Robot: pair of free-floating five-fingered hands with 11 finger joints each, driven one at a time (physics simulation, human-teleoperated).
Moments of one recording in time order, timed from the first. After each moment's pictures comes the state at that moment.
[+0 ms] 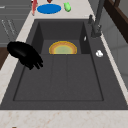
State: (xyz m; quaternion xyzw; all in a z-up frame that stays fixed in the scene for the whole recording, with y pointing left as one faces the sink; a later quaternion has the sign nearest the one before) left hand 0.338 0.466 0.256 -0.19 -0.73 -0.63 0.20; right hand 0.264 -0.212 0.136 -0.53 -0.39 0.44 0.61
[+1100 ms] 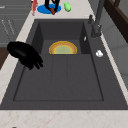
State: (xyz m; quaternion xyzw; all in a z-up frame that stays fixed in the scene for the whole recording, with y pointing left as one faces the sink) left hand 0.379 0.312 0.223 -0.18 -0.72 -0.64 0.21; right hand 0.264 -0.212 0.136 -0.53 -0.39 0.44 0.61
